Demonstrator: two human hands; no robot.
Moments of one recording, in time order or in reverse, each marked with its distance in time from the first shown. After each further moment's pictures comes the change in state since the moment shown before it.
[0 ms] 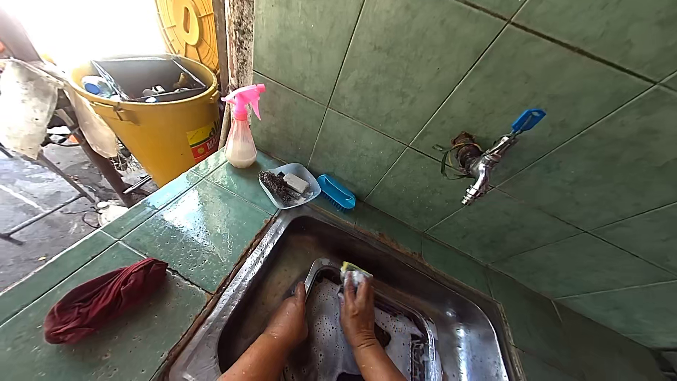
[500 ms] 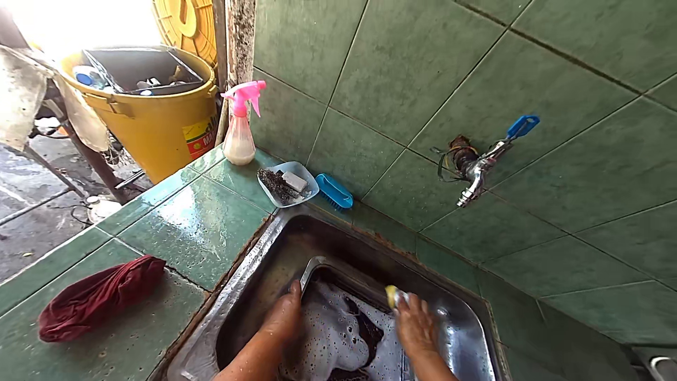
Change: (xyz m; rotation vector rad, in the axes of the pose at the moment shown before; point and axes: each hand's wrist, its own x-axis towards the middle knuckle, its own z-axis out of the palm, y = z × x) left_hand 0.003 -0.002 -0.002 -0.038 0.013 -0.022; right_hand 0.010 0.087 -0.095 -0.353 -0.556 0.292
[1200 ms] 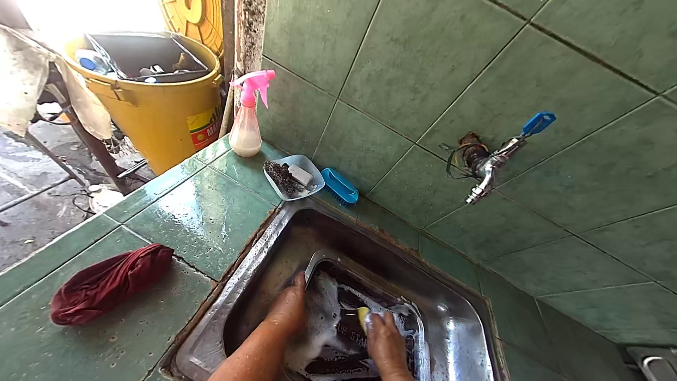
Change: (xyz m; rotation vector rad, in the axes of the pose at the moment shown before) left_hand 0.000 -0.003 -0.002 -0.008 -0.018 0.018; right_hand -0.050 -0.047 0.037 0.251 -0.120 0.004
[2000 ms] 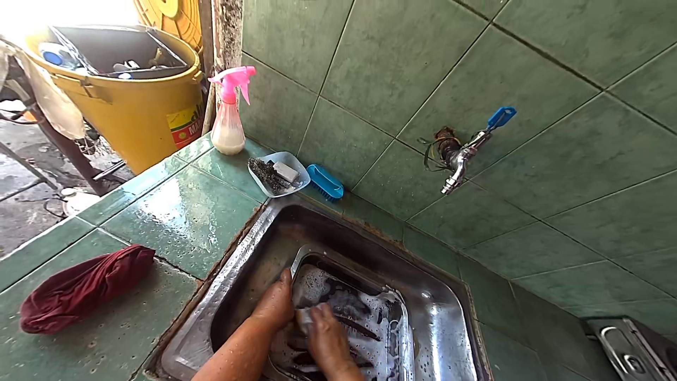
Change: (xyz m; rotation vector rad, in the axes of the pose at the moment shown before) left_hand -0.001 -0.003 -0.002 -0.005 0.021 0.029; right_hand -0.030 -0.099 0.004 0.058 -0.214 -0.158
